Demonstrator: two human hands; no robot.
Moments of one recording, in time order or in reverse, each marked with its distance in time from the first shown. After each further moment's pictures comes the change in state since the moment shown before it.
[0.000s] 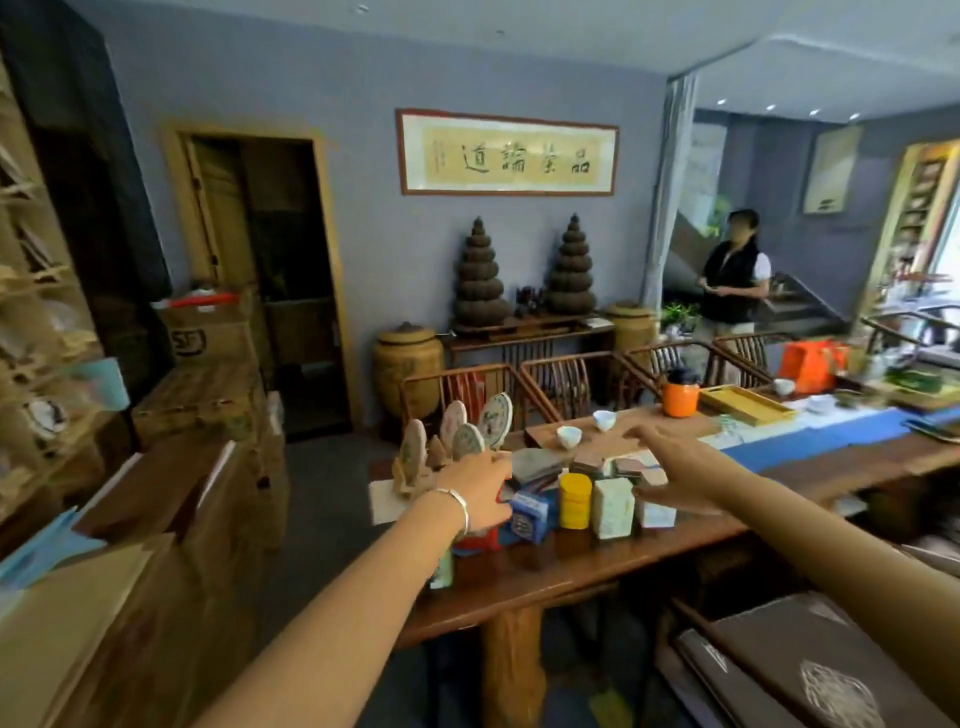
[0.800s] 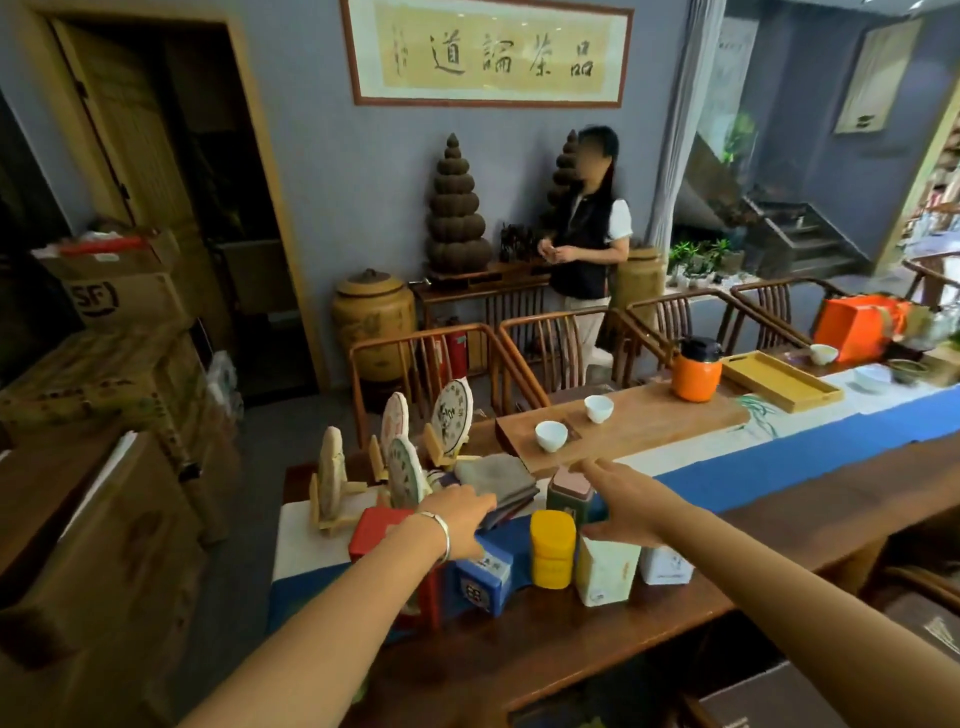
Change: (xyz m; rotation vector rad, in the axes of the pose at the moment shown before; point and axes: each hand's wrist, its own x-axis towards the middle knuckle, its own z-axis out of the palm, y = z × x) left_hand 0.327 -0.019 0.157 0.034 -0.331 0.034; right_hand 0.261 0.197 0.132 0.029 -0.223 0.006
